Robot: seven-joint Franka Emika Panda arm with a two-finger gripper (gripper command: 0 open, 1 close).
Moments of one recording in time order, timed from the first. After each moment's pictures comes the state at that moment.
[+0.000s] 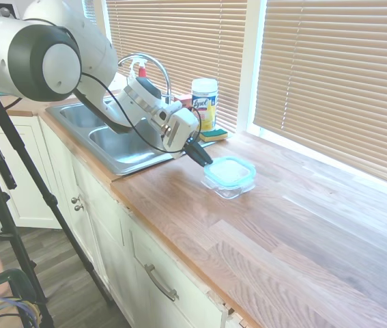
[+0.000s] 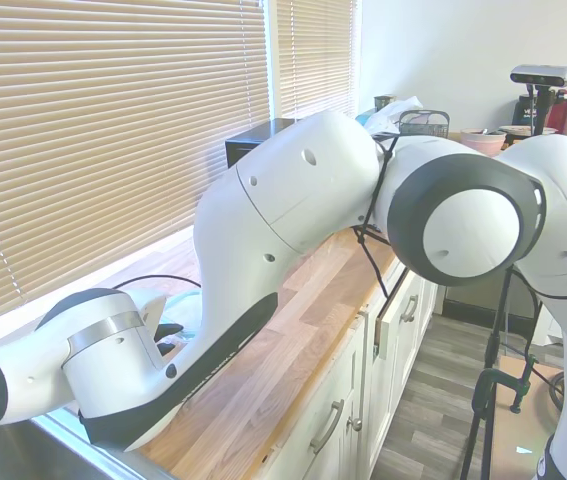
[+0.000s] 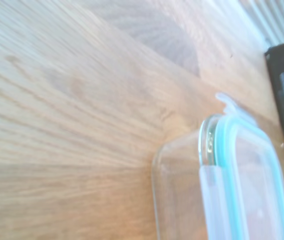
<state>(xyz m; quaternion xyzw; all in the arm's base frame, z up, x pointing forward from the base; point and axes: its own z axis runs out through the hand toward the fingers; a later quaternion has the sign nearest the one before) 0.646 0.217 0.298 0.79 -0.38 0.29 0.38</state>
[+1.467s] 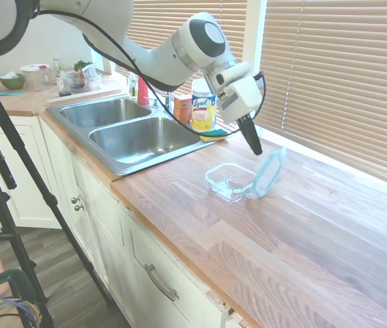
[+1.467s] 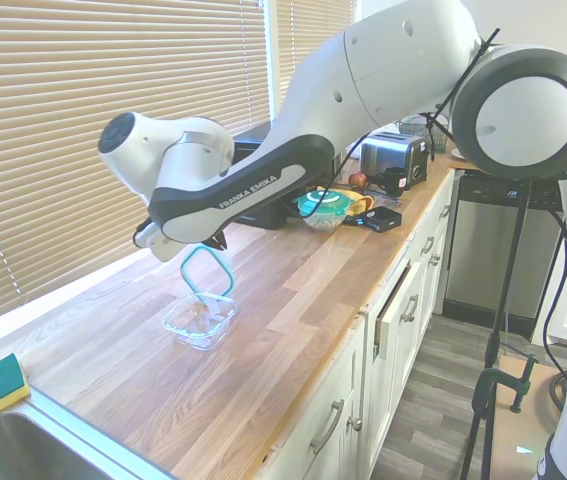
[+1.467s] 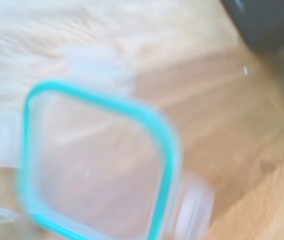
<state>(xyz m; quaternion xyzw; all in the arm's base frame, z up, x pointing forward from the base) 0.647 -0.041 0.437 0.75 -0.59 0.21 0.22</state>
